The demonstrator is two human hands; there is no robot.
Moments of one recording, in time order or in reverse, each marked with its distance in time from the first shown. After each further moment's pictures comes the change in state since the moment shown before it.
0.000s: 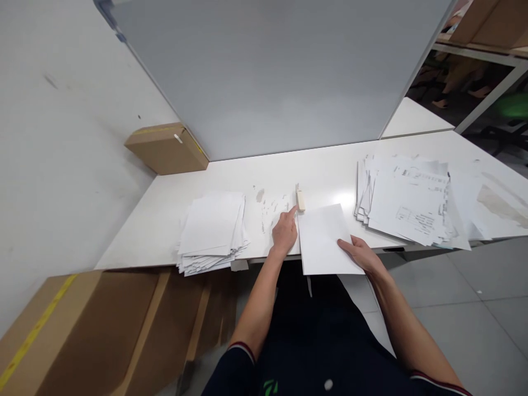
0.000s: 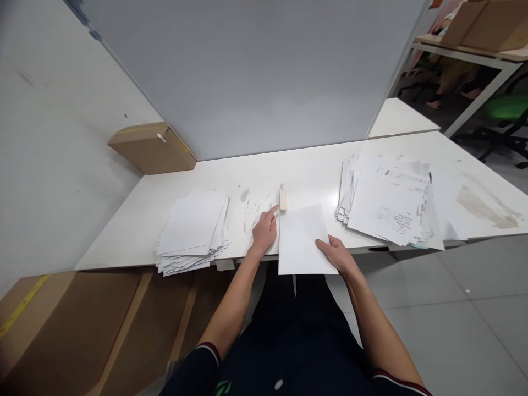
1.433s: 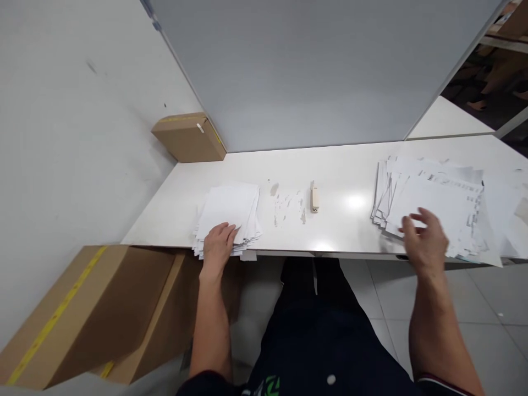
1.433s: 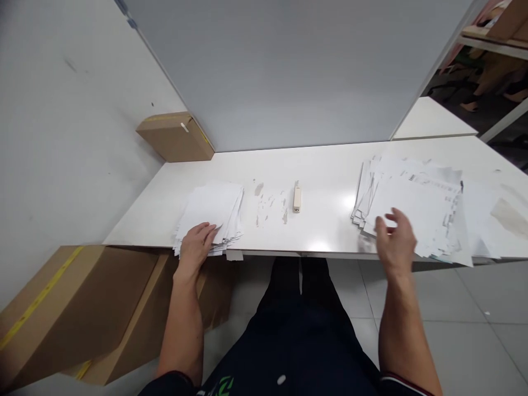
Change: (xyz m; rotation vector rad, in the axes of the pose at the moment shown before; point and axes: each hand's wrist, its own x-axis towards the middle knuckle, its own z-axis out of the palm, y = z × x) left_hand -0.077 -0.153 -0.130 0.347 0.291 -0.058; right_hand -0.006 -0.033 -0.060 -0.462 0.724 -0.465
